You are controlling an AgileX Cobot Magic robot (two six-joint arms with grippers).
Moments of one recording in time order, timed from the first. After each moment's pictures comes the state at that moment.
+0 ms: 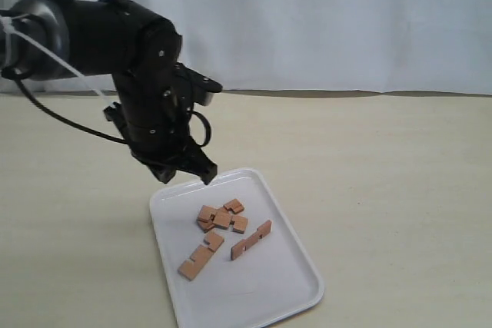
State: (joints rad) left arm -0.58 1.94 -1.49 0.12 1.04 -0.03; right arm -0.16 0.00 0.00 0.10 0.32 -0.01
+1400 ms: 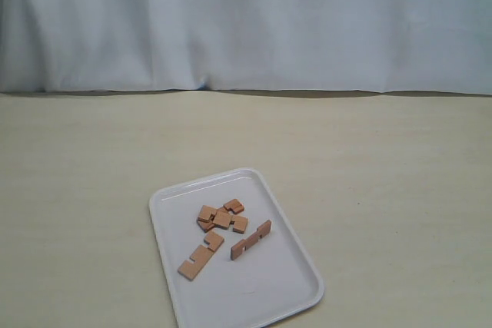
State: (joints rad) left arm -0.05 0.01 -0.46 0.04 0.25 -0.03; right arm -0.16 0.00 0.00 0.10 0.32 -0.01
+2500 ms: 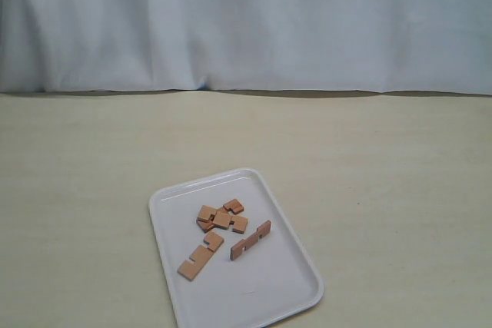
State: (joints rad) left arm -0.05 0.00 0.00 -0.05 0.06 -0.04; right arm -0.16 0.00 0.00 0.10 0.32 -0.01
